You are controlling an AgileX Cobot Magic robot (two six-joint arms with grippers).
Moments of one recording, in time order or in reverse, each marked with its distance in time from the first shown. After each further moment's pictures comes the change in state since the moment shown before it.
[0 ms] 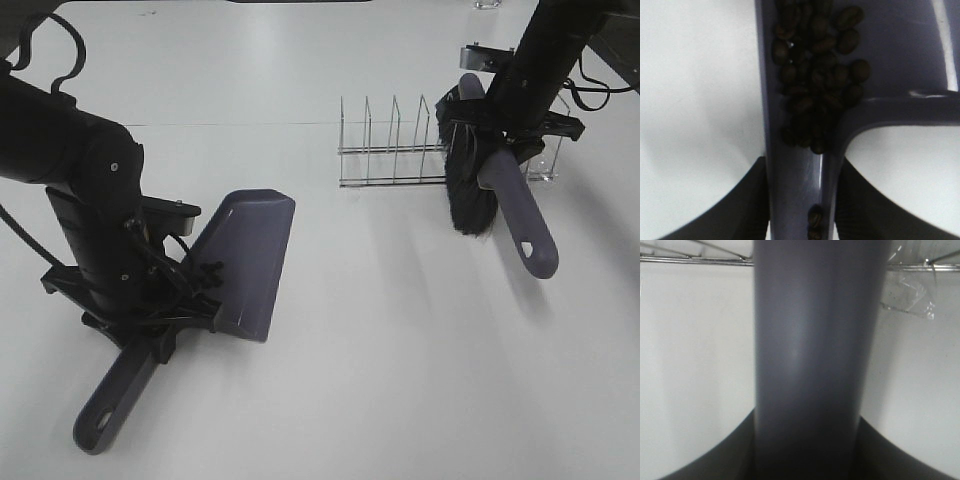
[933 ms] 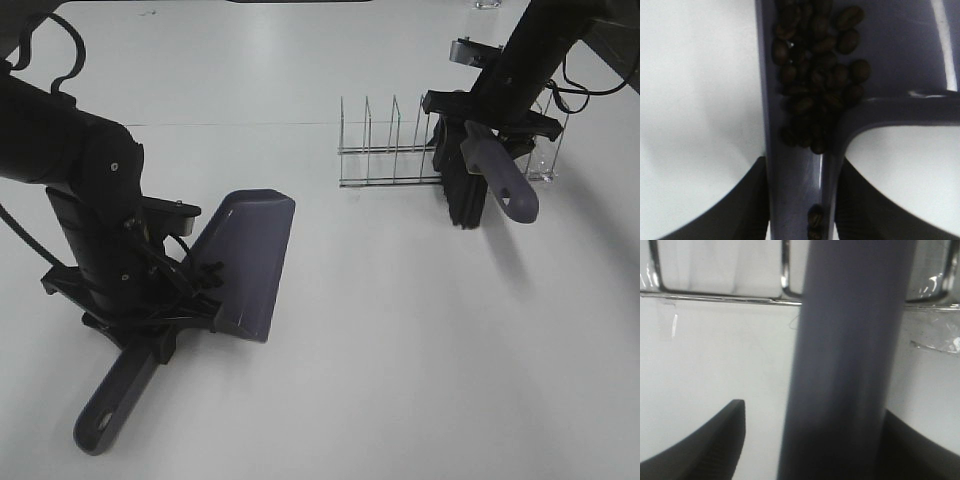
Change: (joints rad) left arm 0.000 0.000 0.000 -0.003 0.001 0.000; right arm -0.002 0.050 -0.079 0.084 -0.013 -0.001
